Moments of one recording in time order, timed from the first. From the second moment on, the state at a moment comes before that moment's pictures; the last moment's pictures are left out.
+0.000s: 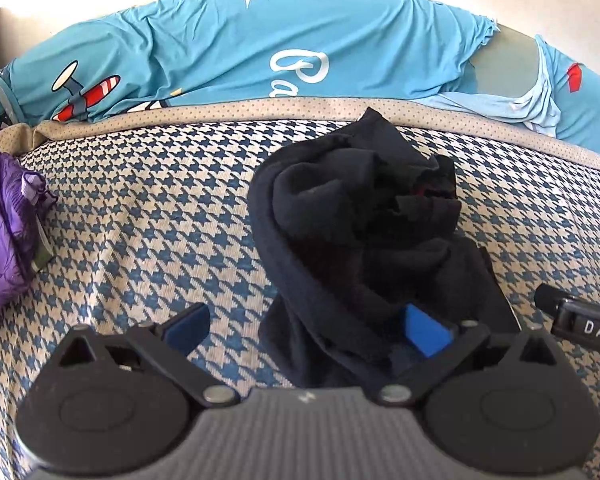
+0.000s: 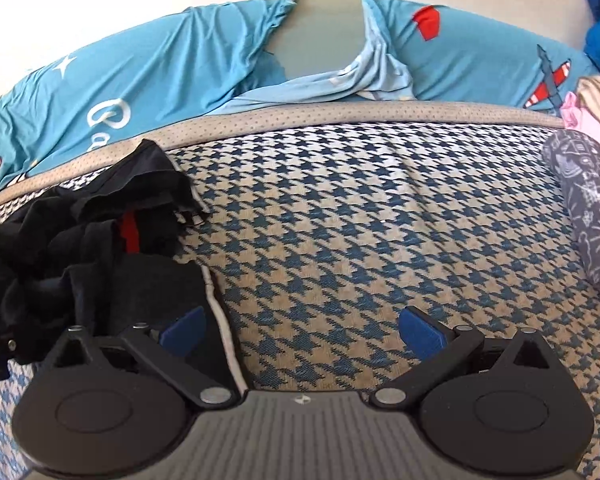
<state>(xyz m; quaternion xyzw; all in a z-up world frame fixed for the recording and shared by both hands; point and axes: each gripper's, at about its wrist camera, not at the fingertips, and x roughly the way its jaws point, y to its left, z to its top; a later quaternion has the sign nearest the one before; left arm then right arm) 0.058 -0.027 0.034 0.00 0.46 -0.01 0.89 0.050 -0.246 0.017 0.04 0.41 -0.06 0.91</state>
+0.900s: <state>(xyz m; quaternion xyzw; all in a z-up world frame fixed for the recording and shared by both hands) 0.045 -0.043 0.030 0.06 0.44 -0.04 0.90 0.054 -0.229 0.015 0.03 0.38 -0.05 0.92</state>
